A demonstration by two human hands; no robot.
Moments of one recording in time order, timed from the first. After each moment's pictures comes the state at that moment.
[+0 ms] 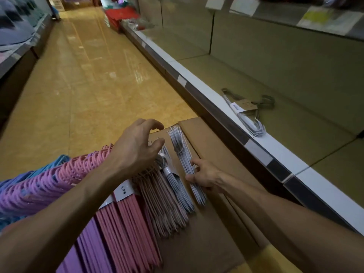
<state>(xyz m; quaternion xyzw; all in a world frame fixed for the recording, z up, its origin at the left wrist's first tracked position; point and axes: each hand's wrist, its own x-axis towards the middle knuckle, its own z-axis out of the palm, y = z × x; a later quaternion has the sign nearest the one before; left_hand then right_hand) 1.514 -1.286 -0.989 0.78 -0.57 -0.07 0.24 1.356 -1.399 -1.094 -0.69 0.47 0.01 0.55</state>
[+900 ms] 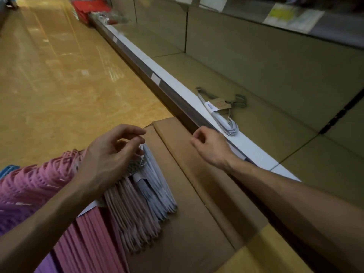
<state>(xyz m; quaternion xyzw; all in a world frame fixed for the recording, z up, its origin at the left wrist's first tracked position) 1.492 -1.297 -1.012 0.69 -0.50 -0.22 0.47 1.303 -1.467 -1.058 -0.80 0.47 -0.19 0.33</state>
